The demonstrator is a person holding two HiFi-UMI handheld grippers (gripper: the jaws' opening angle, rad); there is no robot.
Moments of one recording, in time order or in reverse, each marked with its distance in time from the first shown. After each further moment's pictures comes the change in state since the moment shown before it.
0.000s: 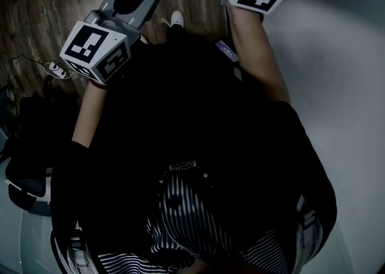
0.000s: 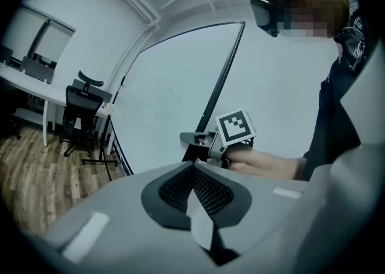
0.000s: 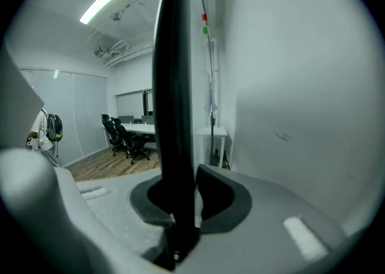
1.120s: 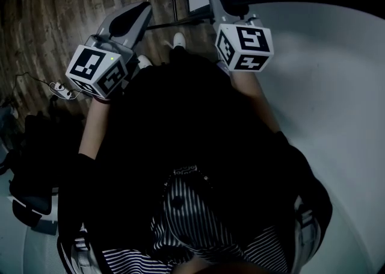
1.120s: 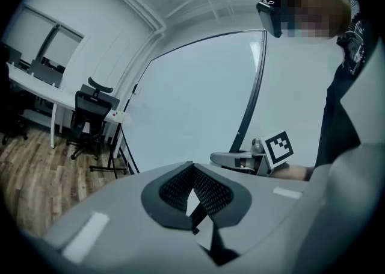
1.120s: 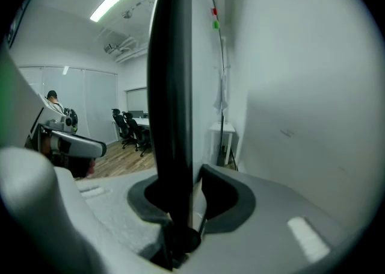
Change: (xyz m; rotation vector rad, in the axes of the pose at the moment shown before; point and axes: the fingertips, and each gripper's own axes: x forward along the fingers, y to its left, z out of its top) left arm -0.052 0.042 0.022 -0.021 -0.050 0.040; right arm -0.067 0.062 -0.021 -0.074 0.035 0.067
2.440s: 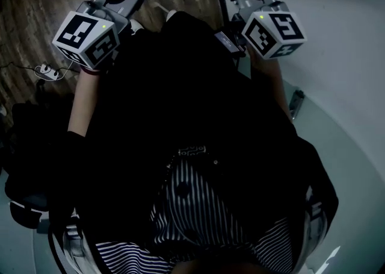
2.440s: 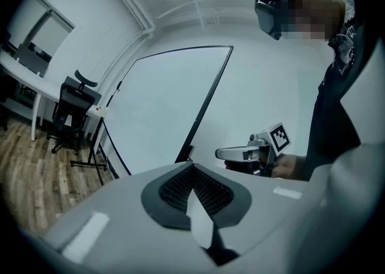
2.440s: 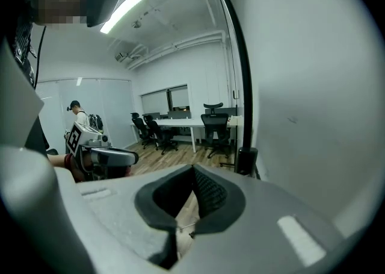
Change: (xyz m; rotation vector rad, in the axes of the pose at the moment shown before) left arm -0.120 -0.042 -0.054 -0.001 -0.023 -0.196; right arm -0.121 0.122 -0.038 0.049 0.022 0.148
